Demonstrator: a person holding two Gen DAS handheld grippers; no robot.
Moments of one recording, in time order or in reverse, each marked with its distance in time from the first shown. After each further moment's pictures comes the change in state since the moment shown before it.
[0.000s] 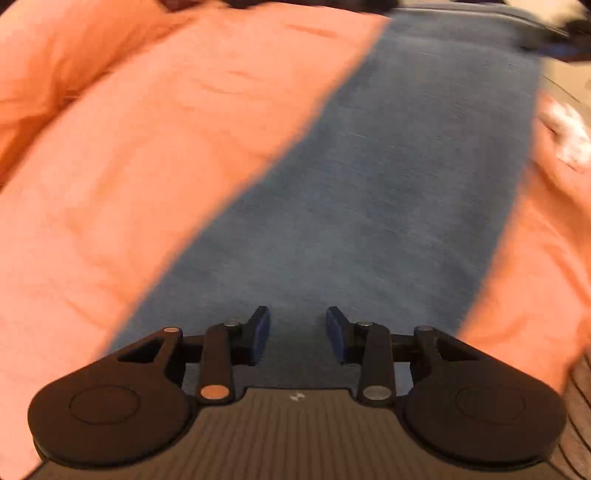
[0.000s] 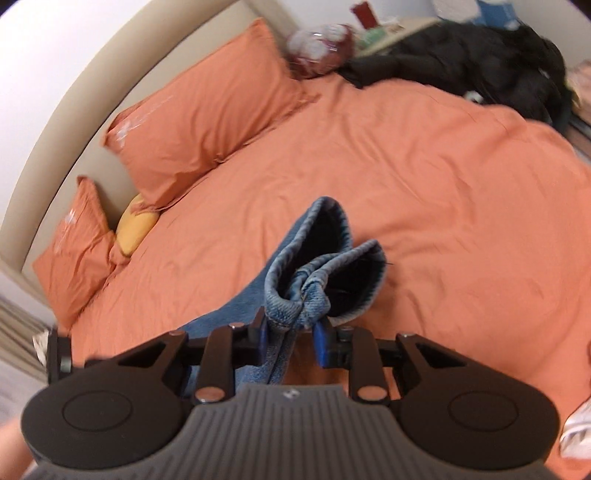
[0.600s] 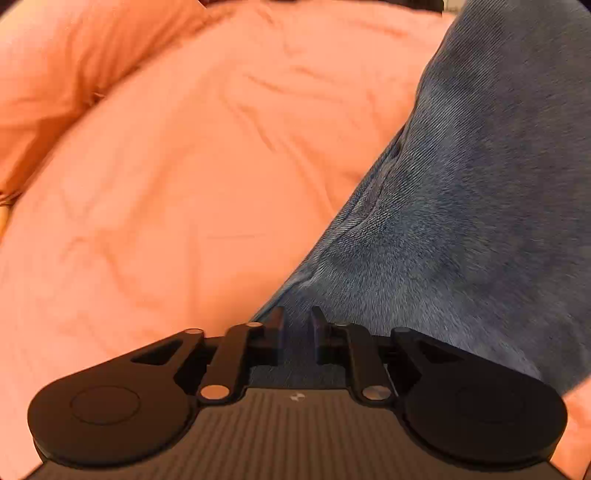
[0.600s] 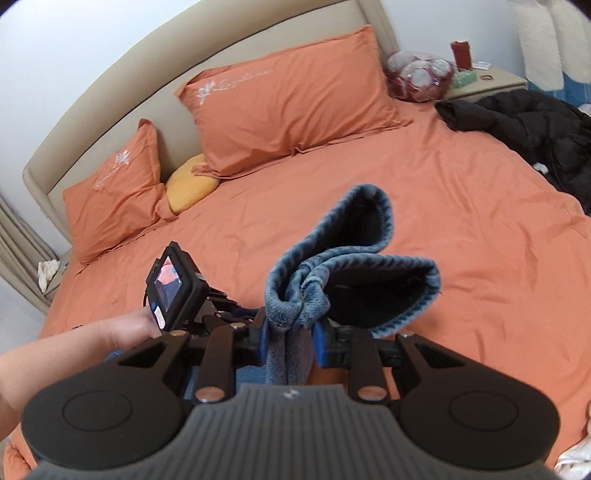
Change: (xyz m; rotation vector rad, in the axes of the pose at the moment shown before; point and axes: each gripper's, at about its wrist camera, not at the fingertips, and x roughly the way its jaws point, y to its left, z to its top) left arm 0.036 0.061 0.019 -0.005 -0.011 0.079; right arm -0.025 0.113 -0.004 -0.248 0.028 0.052
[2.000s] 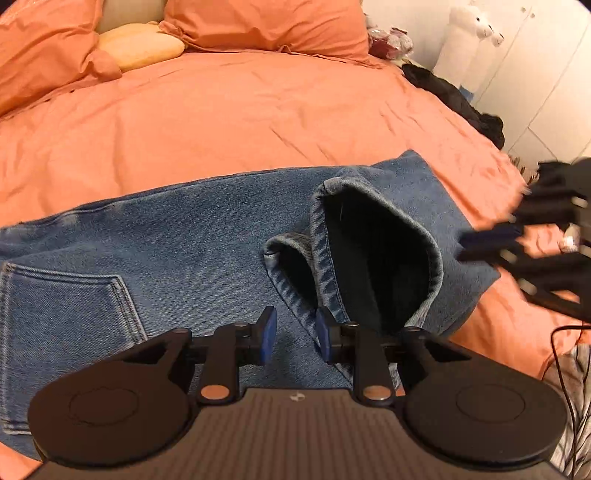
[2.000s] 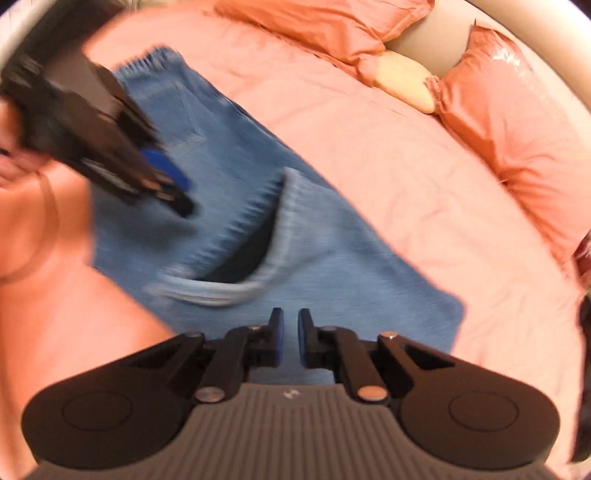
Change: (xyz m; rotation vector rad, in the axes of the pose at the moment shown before) left arm -0.147 0.081 -0.262 -0.587 -0.185 -0.126; right arm 0.191 0.242 -0.143 -1.017 0.278 -0.099
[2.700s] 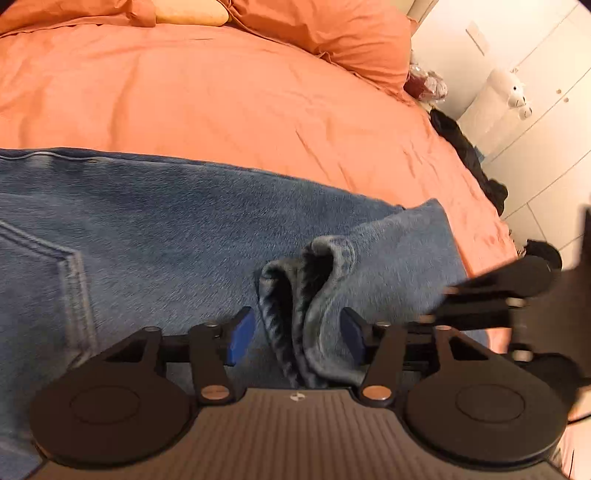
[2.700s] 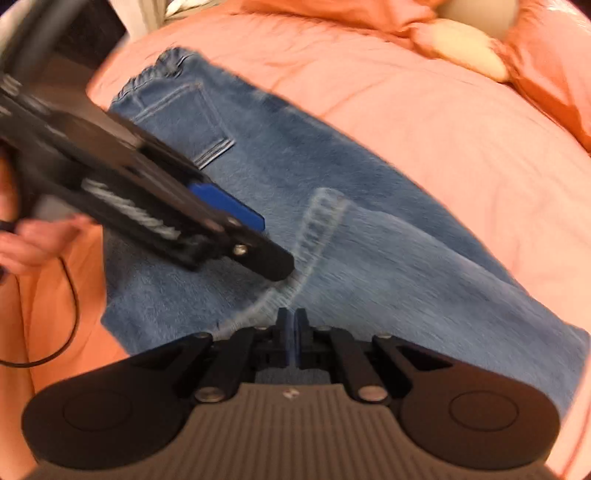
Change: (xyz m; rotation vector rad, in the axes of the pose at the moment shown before) left arm 0.049 0.034 0.009 -0.268 -0.051 -0.126; right arm 0.054 -0.018 0.016 0.142 -0.012 0.290
